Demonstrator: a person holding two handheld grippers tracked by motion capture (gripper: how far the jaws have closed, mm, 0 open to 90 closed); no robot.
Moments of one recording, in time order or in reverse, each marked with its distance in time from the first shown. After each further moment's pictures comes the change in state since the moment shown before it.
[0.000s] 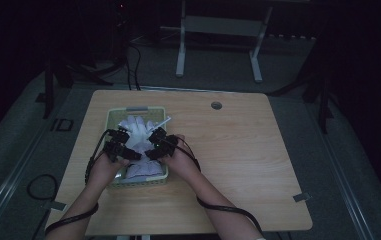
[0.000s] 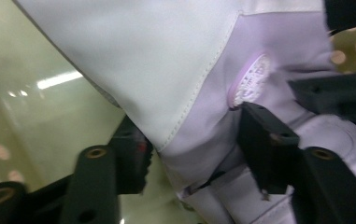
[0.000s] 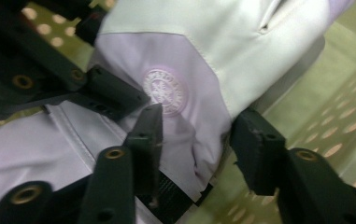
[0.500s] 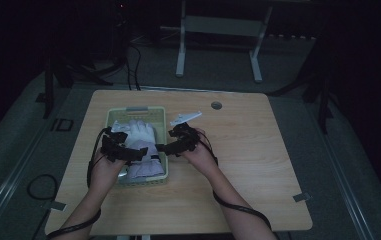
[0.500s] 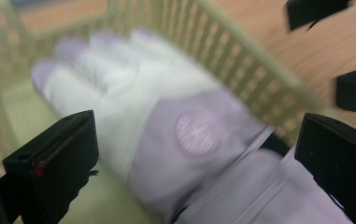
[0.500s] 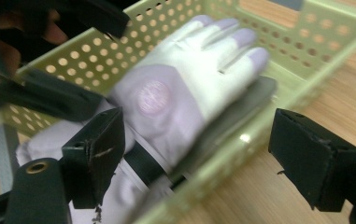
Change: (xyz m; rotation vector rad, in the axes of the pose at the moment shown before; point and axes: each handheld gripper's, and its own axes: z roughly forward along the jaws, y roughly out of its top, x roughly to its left) left arm -0.028 -0.013 -0.036 -0.376 -0.009 0.139; right arm -0.043 -0.026 -0.053 -0.236 0.118 0.002
